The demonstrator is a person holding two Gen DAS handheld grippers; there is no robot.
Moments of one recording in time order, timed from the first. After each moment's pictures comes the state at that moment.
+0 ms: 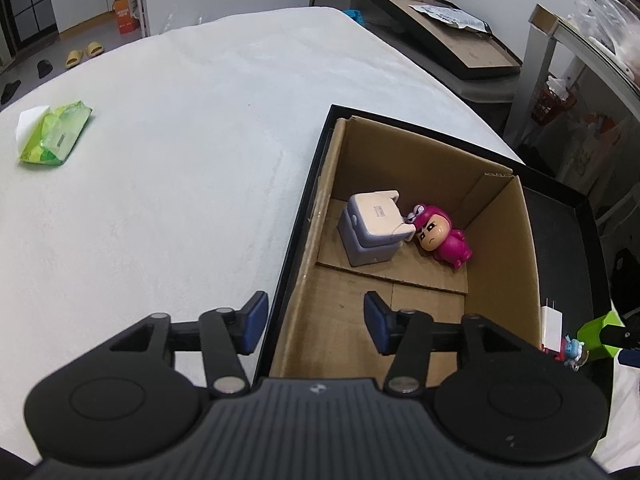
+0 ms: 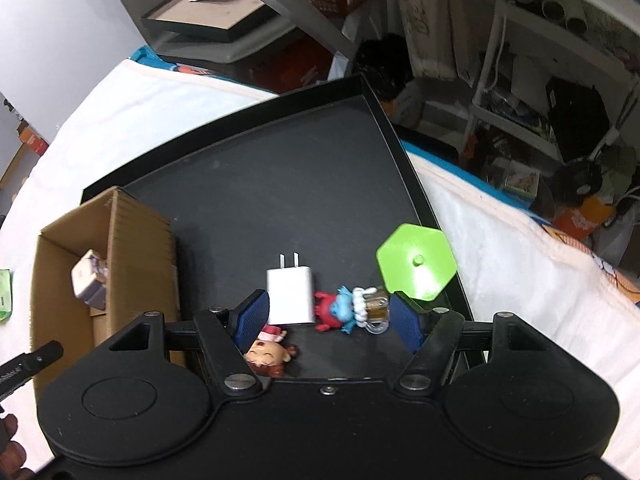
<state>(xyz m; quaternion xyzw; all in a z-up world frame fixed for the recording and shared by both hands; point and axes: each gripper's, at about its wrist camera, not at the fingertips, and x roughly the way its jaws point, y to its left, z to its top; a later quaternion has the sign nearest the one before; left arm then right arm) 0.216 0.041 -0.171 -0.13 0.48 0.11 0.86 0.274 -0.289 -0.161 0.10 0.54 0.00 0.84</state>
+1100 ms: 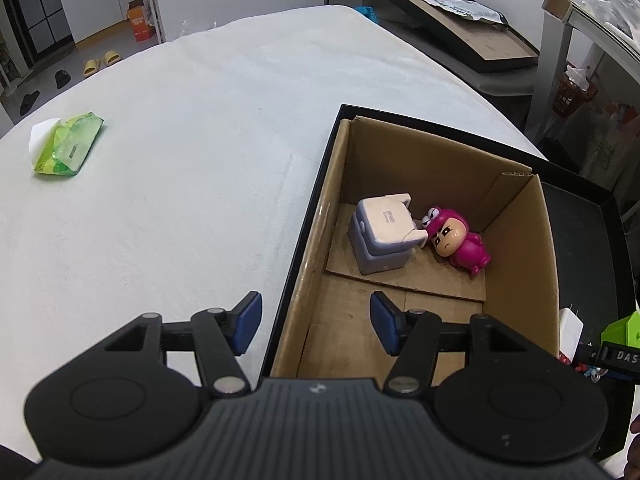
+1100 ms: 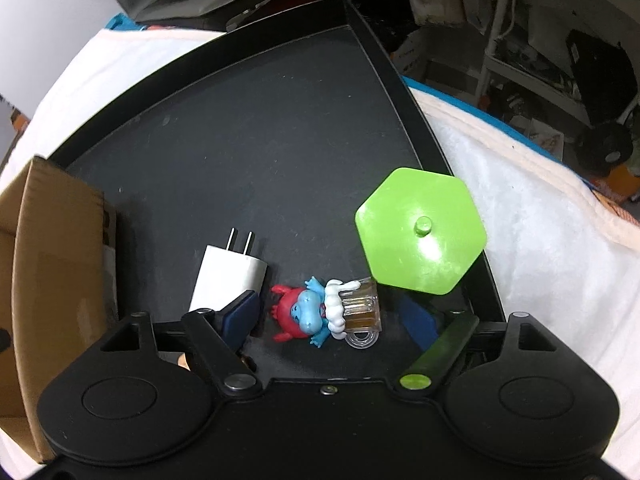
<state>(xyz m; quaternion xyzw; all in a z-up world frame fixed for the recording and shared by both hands) 0.231 0.029 -0.175 -0.10 0.49 0.15 0.85 0.298 -0.295 -0.229 0.10 0.57 0.02 0.81</state>
